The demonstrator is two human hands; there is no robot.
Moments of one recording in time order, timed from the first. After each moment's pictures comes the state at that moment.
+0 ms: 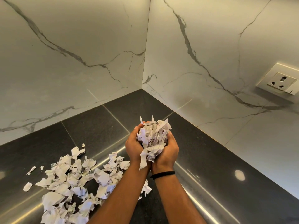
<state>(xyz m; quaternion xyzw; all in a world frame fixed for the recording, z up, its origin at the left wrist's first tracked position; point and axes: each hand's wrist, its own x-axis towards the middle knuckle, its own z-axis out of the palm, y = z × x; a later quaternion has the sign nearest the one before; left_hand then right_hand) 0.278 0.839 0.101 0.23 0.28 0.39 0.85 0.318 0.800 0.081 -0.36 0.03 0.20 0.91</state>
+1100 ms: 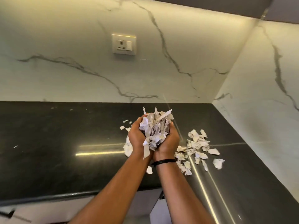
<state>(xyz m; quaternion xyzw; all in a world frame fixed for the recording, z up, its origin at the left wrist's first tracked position) 0.058 0.788 0.168 0.10 0.37 0.60 0.70 0.117 0.788 0.136 -0.33 -0.08 0.47 0.81</state>
